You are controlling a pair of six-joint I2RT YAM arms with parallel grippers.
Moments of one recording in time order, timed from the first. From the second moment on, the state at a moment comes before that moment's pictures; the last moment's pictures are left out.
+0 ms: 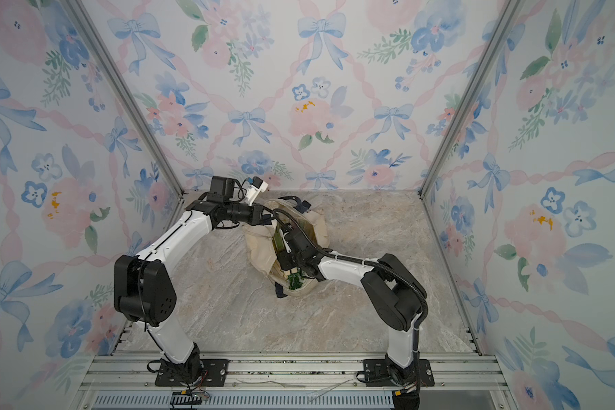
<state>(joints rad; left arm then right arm) -0.23 1.76 1.52 -0.50 0.86 -0.04 0.79 1.87 1.19 -0.03 0.02 0.30</state>
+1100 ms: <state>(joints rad) -0.24 1.76 1.52 -0.50 0.85 -0.04 0.79 1.91 1.20 -0.01 0.00 0.33</state>
